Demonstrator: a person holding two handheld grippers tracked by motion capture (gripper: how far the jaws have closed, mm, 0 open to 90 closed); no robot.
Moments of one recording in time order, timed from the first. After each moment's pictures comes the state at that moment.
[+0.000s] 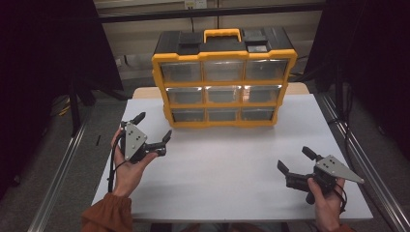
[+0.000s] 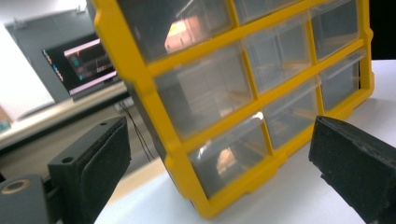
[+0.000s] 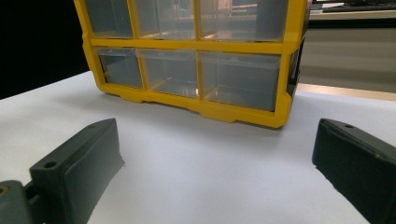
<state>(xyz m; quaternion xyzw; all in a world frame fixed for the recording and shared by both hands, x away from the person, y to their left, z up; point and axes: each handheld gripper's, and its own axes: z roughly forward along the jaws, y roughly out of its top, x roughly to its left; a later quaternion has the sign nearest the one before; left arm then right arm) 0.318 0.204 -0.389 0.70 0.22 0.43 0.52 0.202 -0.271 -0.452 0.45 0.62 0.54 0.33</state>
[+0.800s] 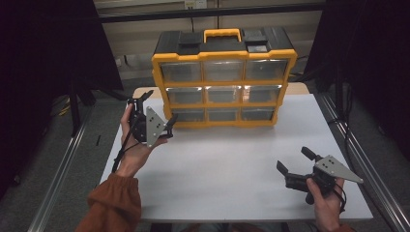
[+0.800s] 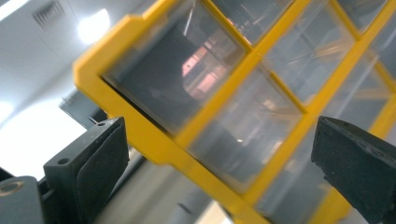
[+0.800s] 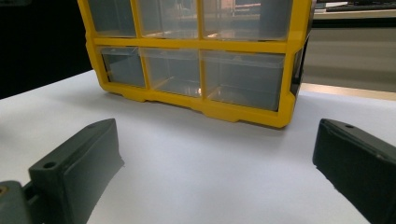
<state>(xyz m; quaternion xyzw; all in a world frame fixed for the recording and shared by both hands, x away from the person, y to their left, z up) 0.348 0.174 -0.355 0.71 0.08 0.56 0.41 0.203 -0.269 -0.453 0.45 0.62 0.55 0.33</state>
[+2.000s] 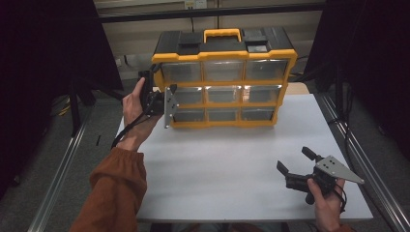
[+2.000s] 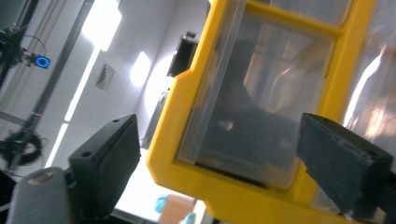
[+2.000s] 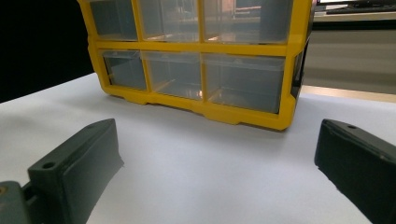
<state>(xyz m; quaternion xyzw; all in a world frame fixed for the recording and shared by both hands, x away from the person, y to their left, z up) 0.394 0.148 -0.323 0.68 -0.03 0.69 0.25 0.202 -0.269 -0.452 0.45 0.62 0.55 0.33</state>
